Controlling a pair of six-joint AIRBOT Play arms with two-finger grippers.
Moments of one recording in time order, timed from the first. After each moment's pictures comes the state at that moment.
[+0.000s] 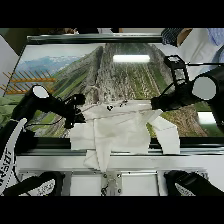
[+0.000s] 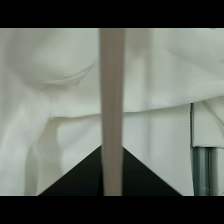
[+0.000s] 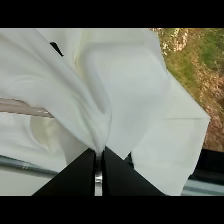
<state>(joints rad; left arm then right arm) -0.09 -1.31 1.04 0.94 -1.41 0.00 0.41 -1.07 1.41 -1.61 1.56 1.81</state>
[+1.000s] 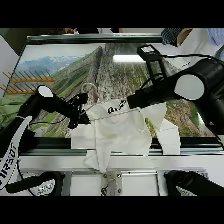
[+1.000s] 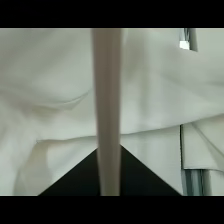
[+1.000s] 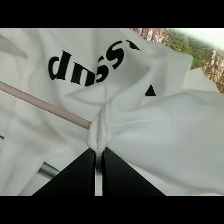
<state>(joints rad) -0.10 -1.37 1.04 0.85 -1.44 0.04 0.61 -1.18 1.59 -1.51 1.47 1.80</state>
